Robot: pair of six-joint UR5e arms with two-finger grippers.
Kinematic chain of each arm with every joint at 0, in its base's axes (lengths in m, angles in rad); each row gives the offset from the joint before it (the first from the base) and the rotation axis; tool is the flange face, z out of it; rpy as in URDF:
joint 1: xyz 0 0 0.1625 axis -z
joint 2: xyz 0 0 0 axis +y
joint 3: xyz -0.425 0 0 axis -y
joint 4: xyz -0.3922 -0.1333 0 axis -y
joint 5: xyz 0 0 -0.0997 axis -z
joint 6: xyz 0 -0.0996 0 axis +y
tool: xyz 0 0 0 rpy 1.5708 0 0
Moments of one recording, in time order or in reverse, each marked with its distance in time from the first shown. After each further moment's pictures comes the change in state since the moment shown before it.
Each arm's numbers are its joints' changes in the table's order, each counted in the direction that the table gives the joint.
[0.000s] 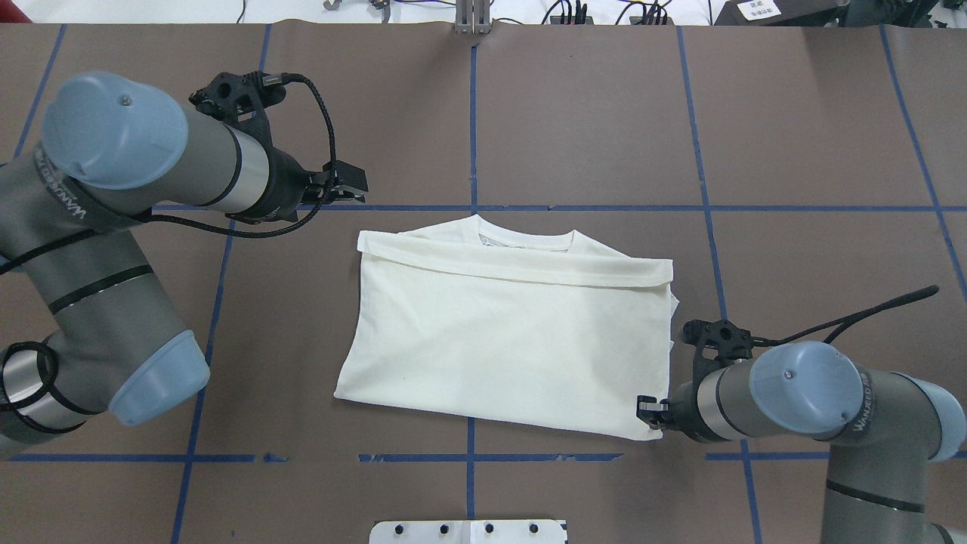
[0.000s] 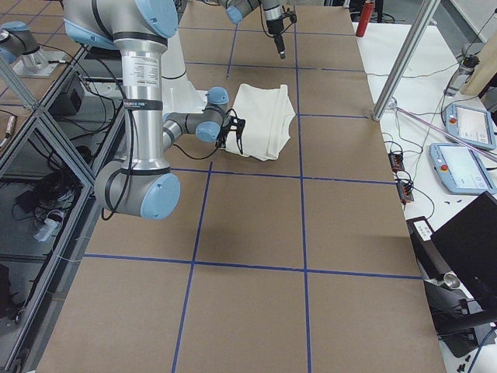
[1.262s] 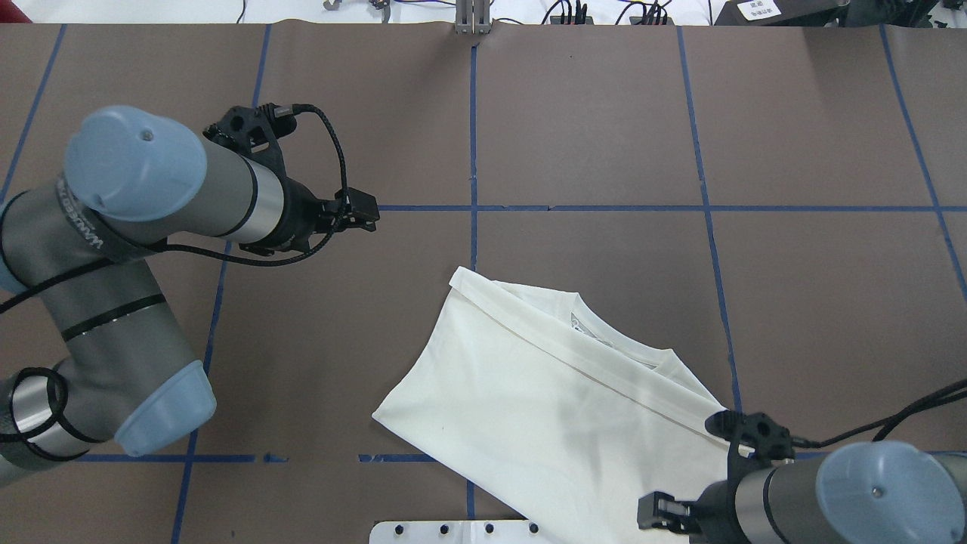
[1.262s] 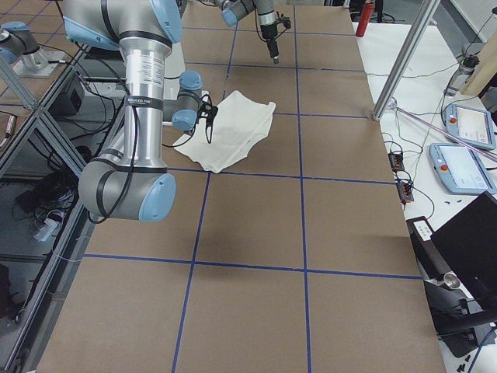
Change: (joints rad) left arm -0.090 -0.021 -0.010 -0.001 -0.002 0.135; right arm 0.139 0.100 0.229 0.022 -0.019 -0.249
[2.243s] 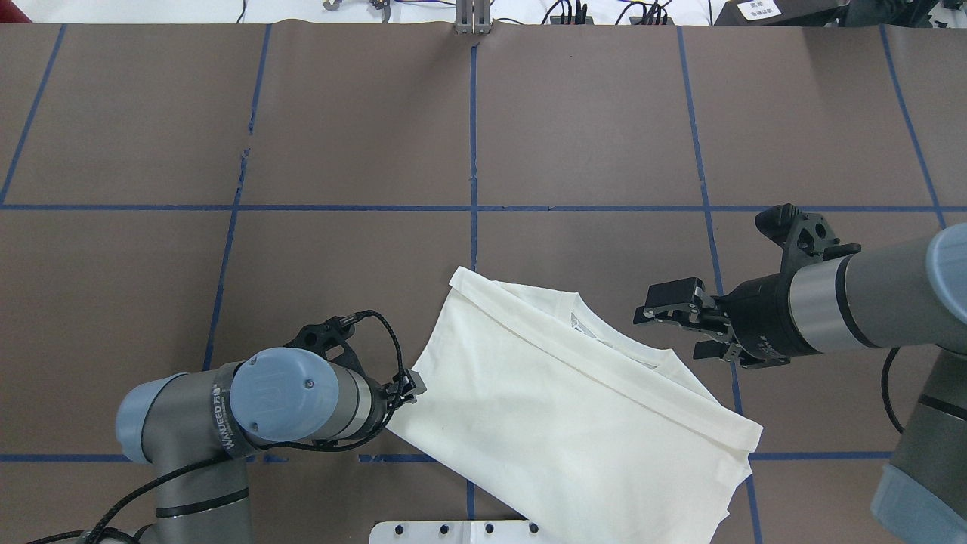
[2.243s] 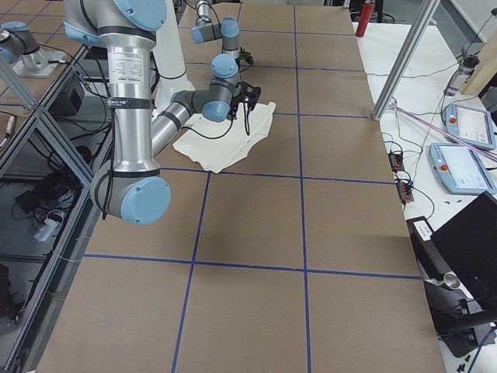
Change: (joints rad) left arm -0.344 -0.035 0.077 0.000 0.140 0.436; right arm -0.432 -0.136 -0.049 0.061 0.202 0.102
